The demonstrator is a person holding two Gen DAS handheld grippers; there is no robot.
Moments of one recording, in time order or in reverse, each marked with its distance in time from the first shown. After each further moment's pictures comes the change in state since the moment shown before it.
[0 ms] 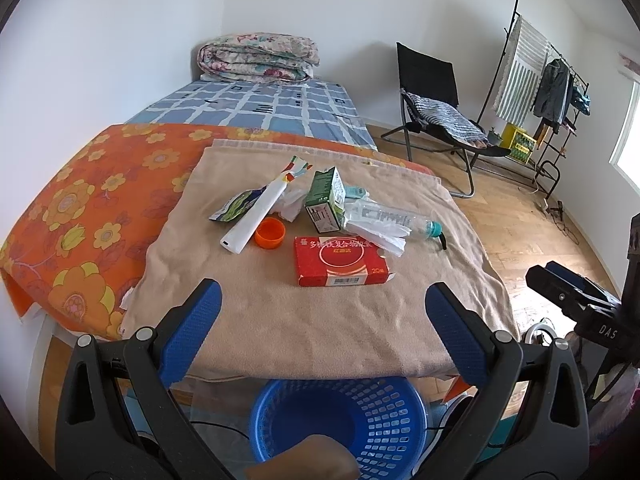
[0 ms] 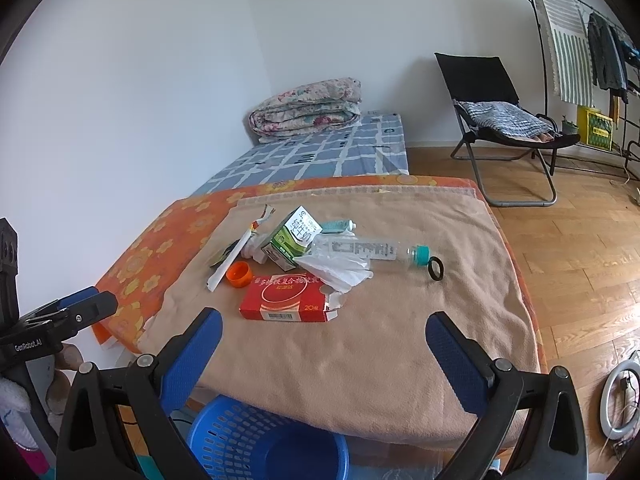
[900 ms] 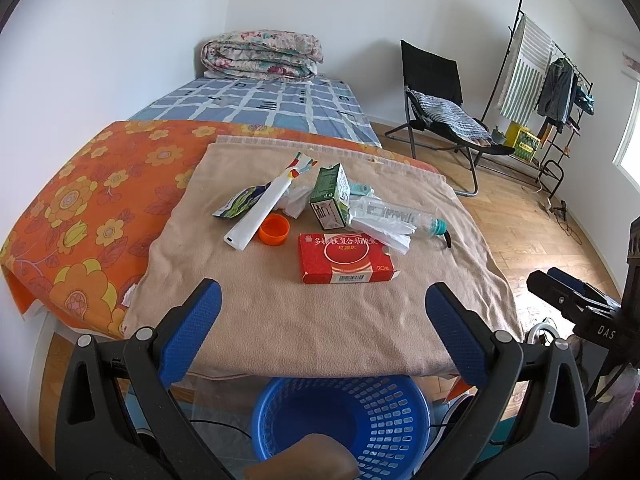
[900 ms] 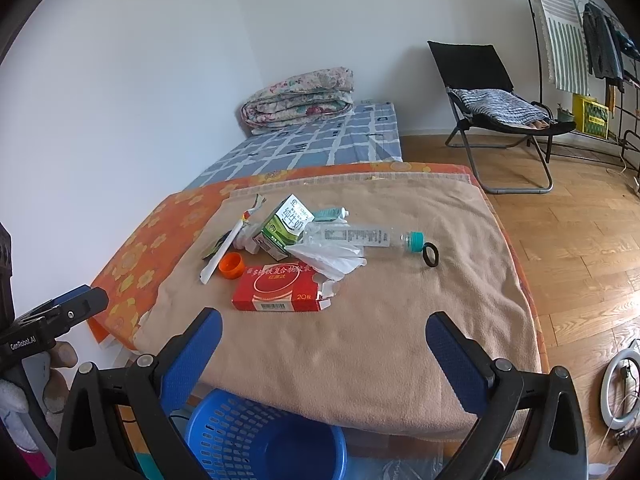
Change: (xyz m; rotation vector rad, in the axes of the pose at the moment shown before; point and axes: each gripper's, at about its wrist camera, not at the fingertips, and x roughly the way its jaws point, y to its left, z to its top) left arm -0.003 0.010 0.000 -0.017 0.002 0.004; right arm 0.004 -0.007 -0.005 0.024 0.035 -0.011
